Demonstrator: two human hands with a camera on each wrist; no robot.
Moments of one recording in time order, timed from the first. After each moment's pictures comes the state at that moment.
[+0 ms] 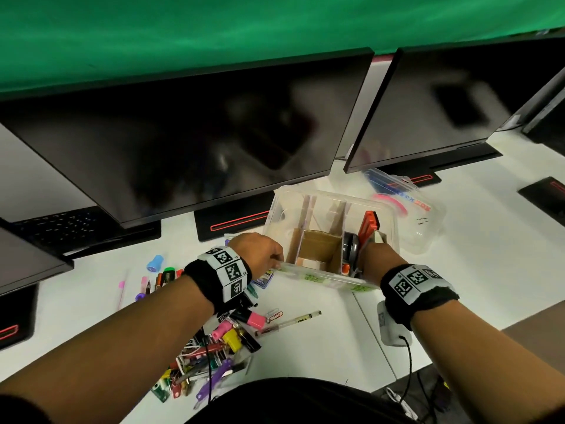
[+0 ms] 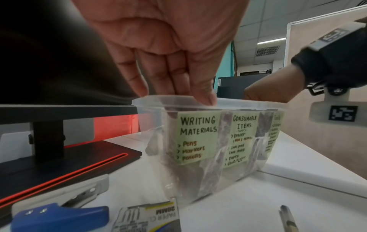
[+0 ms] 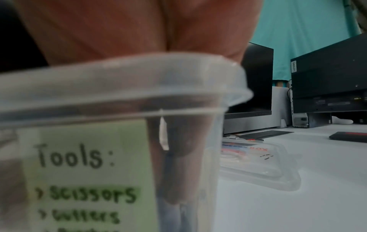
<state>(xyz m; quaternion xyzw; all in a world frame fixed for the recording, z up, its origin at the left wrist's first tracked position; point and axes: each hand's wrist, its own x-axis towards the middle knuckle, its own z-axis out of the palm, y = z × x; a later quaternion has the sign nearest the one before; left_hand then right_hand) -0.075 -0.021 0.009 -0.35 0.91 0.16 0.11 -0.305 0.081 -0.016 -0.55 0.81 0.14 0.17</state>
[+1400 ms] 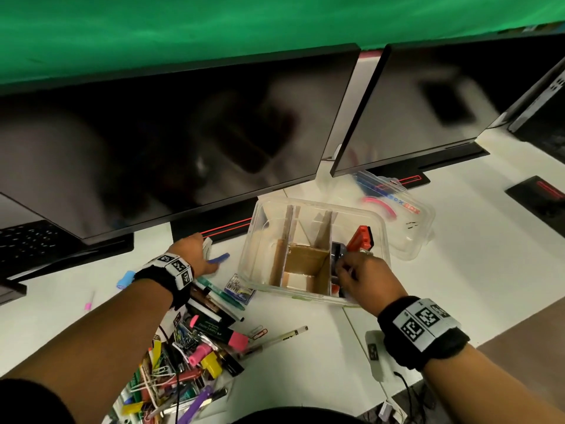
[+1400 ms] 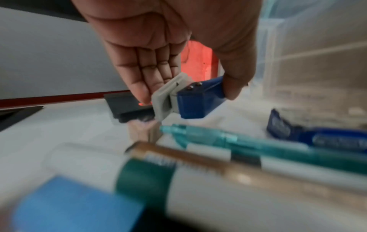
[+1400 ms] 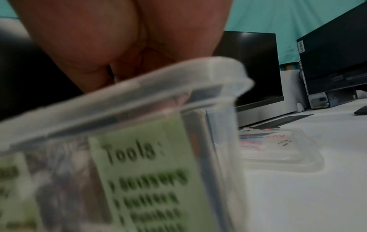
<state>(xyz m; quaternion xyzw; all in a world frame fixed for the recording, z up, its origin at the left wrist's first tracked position) -0.034 -0.105 -0.072 -0.58 0.79 0.16 0.12 -0.295 0.103 -0.001 -0.57 0.78 -0.18 0.19</state>
